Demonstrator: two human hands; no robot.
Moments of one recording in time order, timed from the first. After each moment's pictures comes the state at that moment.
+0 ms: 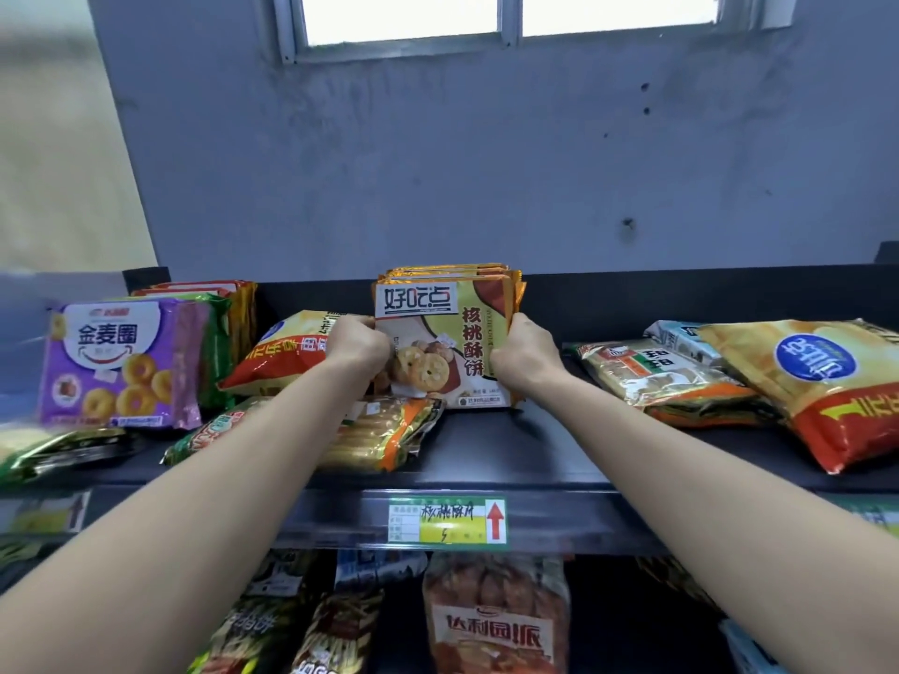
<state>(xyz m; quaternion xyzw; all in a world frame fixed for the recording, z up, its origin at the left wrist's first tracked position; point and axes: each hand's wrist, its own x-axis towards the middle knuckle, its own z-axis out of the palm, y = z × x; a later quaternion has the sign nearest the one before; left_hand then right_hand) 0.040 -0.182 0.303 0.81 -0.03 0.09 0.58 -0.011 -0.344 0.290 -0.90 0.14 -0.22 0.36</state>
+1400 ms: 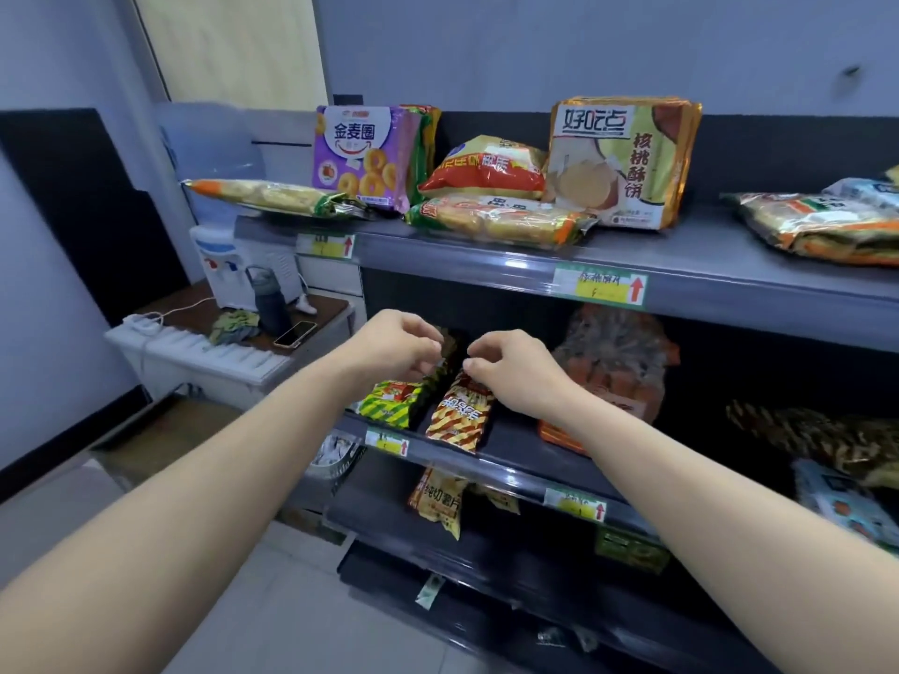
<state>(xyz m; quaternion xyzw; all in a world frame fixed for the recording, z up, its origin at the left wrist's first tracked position) -0.170 -0.009 0.186 0.86 -0.03 -0.06 0.51 -0.179 -0.171 0.166 -0.93 -0.11 -0.03 0.36</state>
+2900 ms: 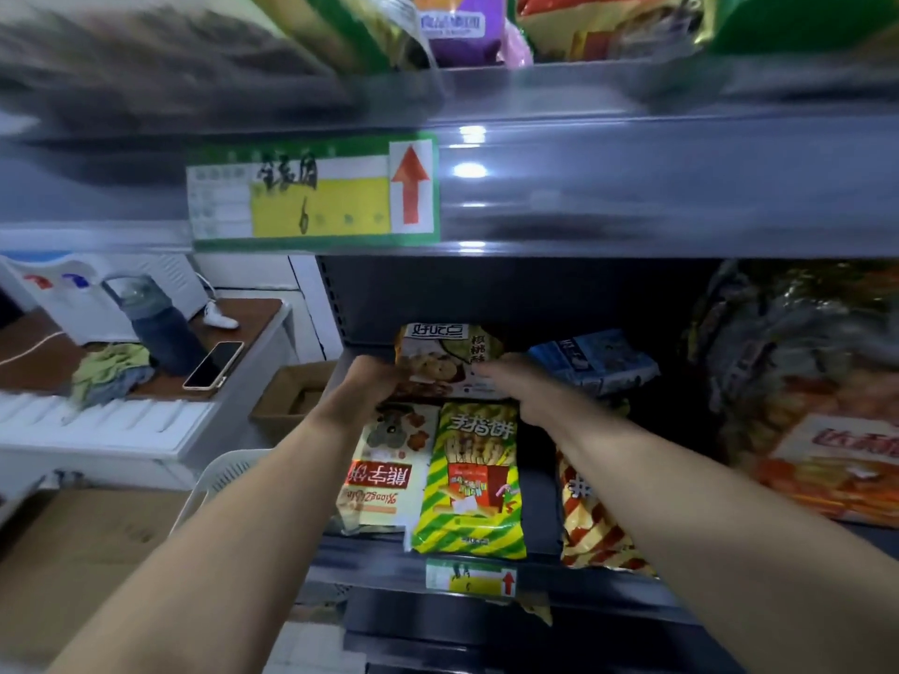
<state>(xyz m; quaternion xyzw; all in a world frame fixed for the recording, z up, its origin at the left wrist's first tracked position) 0.184 0.105 -0.025 0.81 0.08 -0.12 0.56 0.138 -0.051 -0.018 -0.72 0.26 0.11 0.63</state>
